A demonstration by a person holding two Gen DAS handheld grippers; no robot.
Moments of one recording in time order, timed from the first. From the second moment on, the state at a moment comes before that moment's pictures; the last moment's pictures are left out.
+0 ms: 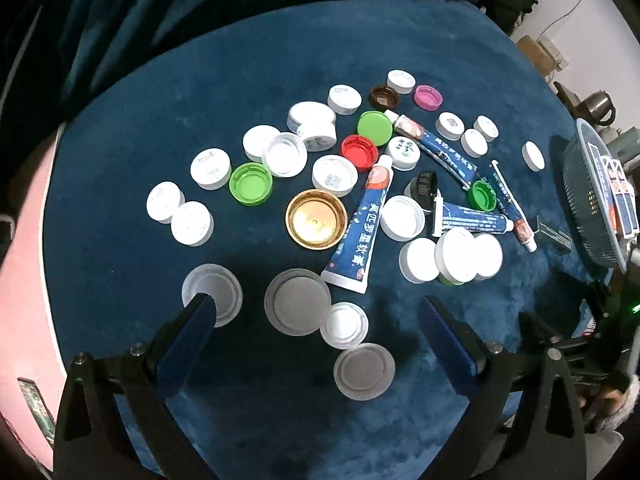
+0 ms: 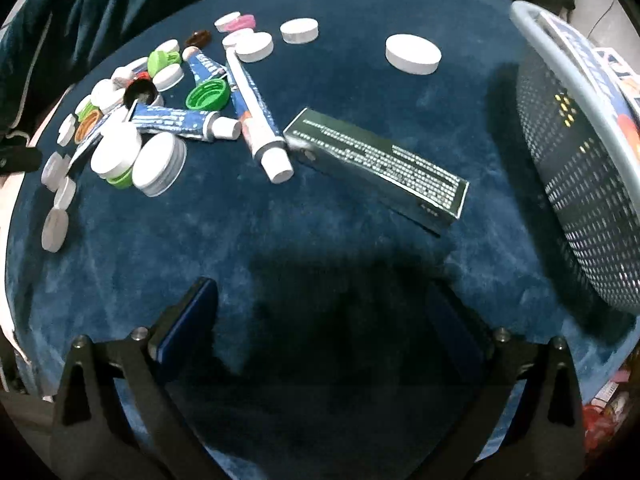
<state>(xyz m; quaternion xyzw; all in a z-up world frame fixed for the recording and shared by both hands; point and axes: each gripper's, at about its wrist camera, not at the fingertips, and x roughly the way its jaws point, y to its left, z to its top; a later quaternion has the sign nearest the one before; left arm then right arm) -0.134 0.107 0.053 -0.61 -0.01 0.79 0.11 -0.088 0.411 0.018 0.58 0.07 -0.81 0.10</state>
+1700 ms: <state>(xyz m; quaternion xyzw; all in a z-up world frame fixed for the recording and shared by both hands) -0.158 0.149 0.025 -0.61 0.04 0.77 0.18 -0.160 0.391 0.032 0.56 -0.01 -0.81 0.19</state>
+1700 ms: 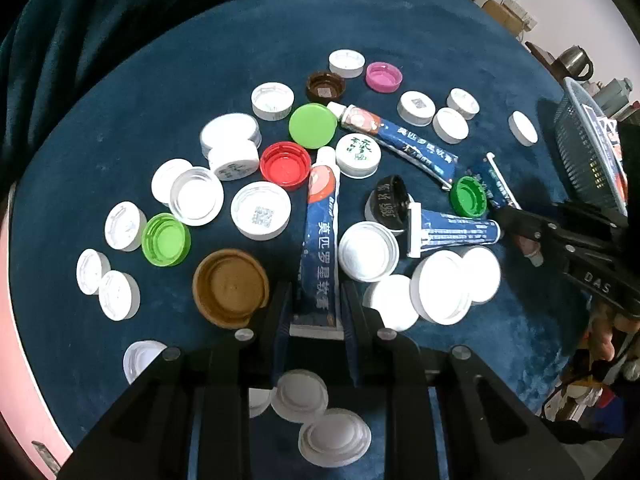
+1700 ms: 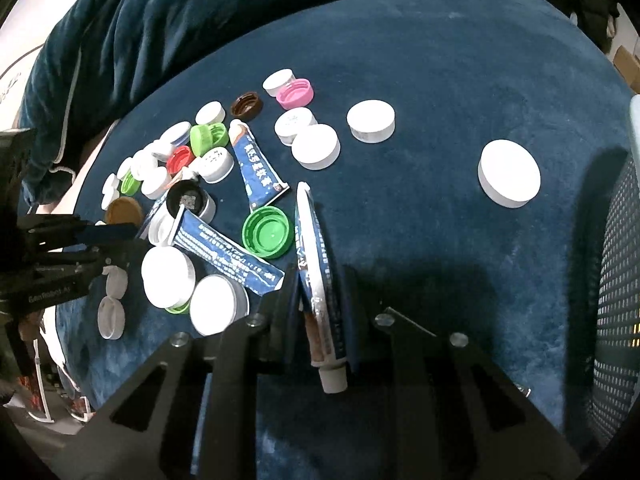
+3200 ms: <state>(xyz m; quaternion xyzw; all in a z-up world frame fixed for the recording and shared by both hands) -0.142 0.151 0.041 -0.62 0.05 0.76 0.17 -0.127 0.408 0.058 0.54 -0.07 -0.82 0.21</state>
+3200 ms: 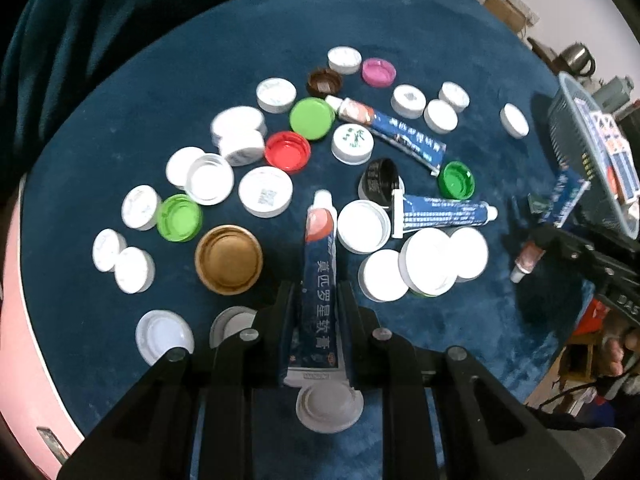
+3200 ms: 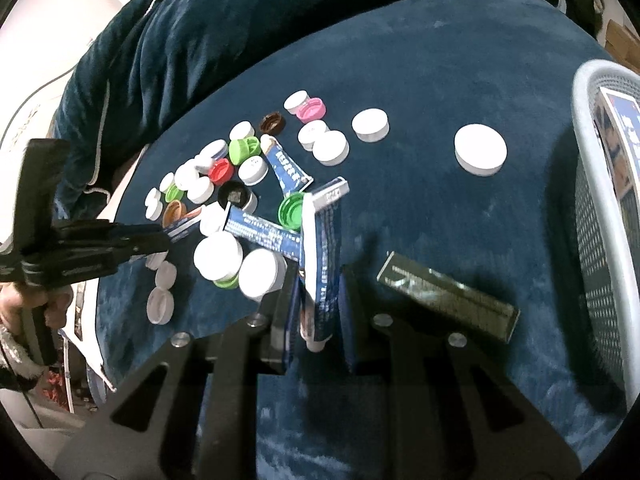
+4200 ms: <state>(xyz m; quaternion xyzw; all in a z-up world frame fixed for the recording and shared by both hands) -0.147 0.143 0.079 -0.60 0.03 0.78 0.19 -0.121 0.409 0.064 0.54 -0.09 -0.81 0.22</state>
